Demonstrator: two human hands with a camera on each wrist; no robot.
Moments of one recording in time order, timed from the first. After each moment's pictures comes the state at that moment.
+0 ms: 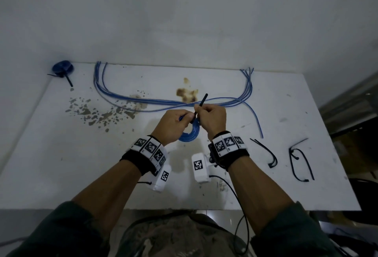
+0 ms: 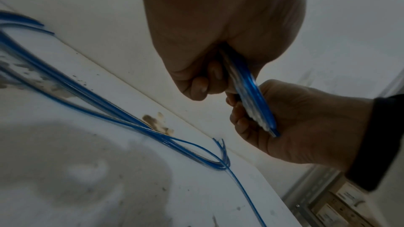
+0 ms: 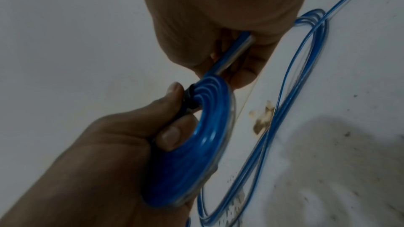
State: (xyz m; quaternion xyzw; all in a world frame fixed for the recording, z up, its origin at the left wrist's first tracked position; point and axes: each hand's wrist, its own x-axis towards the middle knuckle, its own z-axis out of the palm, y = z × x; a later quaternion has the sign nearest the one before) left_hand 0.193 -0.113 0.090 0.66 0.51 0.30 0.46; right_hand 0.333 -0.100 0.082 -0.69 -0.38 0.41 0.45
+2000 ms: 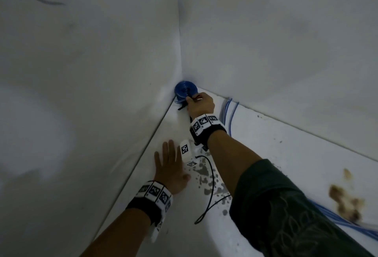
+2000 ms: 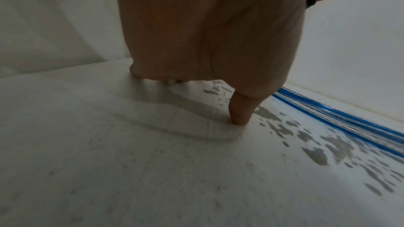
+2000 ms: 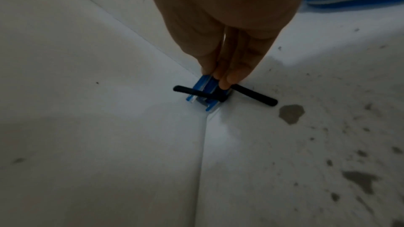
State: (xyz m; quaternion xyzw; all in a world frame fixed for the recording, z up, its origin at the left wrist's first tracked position) left_hand -0.218 0.008 -0.034 0.55 0.74 -0.18 0.33; right_hand -0.190 0.207 -0.012 -0.67 -0.50 0.49 0.24
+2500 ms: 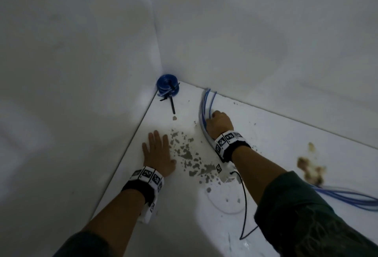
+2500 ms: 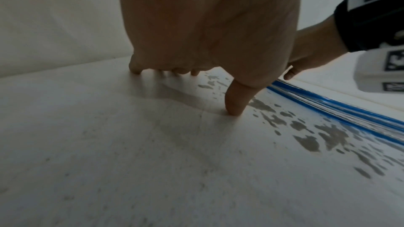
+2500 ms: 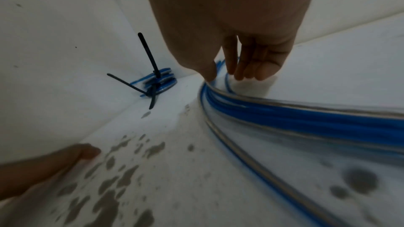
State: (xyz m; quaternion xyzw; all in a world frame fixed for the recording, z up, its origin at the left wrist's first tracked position) left_hand -0.209 0.006 -0.028 0.55 0.75 -0.18 0.31; right_hand -0.044 0.162 -0.026 -0.67 -0.67 0.32 -0.01
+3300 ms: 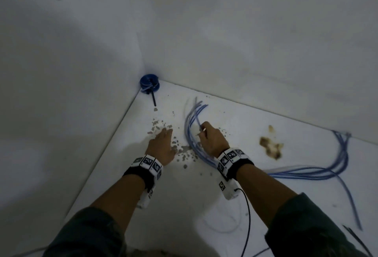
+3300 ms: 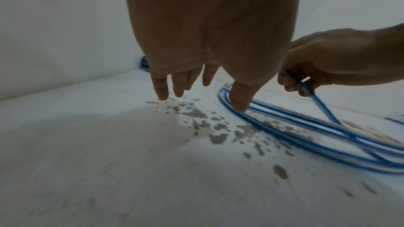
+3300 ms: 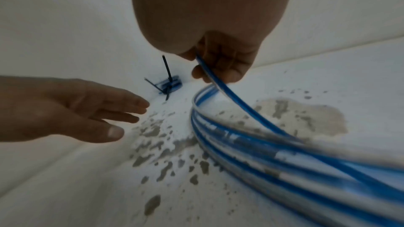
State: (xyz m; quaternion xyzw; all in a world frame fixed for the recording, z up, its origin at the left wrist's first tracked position) left_hand -0.140 -0.025 0.001 0.61 0.72 0.04 0.34; right_hand 0.057 0.042 0.035 -0.56 -0.74 0.35 0.09
